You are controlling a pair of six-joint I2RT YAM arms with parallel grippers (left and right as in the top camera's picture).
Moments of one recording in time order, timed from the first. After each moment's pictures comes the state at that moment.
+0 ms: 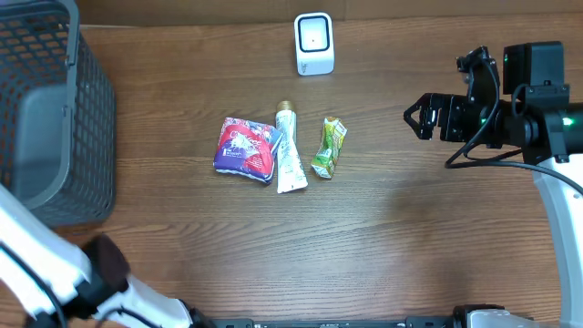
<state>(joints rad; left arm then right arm) 0.63 1.89 2.72 -1.47 0.19 0.09 0.04 1.42 1.53 -1.12 -0.42 0.13</state>
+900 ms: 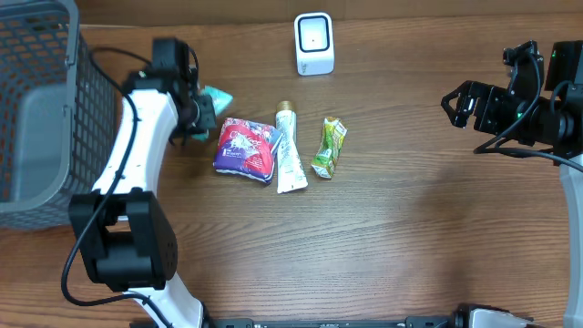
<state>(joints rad) 0.01 1.89 1.53 -0.92 -0.03 -0.17 -0.13 1.42 1.53 -1.10 -0.40 0.12</state>
